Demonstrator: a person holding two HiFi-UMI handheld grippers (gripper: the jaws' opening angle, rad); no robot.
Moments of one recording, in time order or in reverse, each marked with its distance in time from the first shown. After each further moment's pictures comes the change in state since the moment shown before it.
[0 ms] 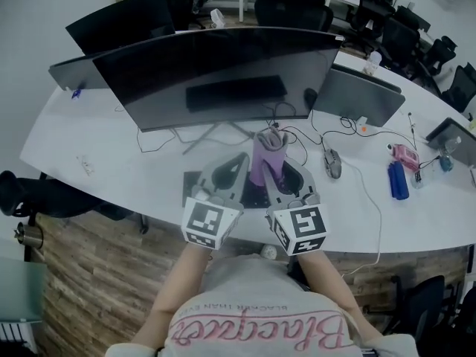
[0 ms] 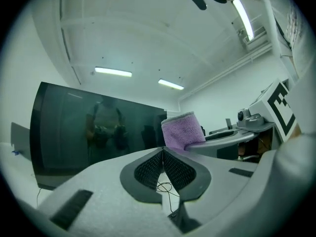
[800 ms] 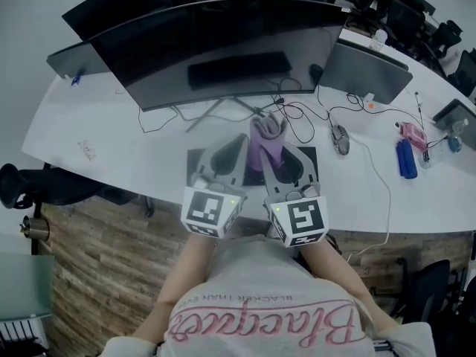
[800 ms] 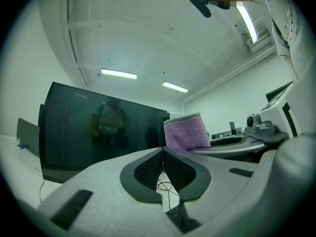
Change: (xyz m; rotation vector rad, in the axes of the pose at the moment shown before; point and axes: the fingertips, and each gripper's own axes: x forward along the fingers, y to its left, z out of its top) left arm -0.024 0.002 -0.012 -0.043 -0.023 0.057; right arm -0.012 0.030 -0.010 -0.035 -0.065 -0.004
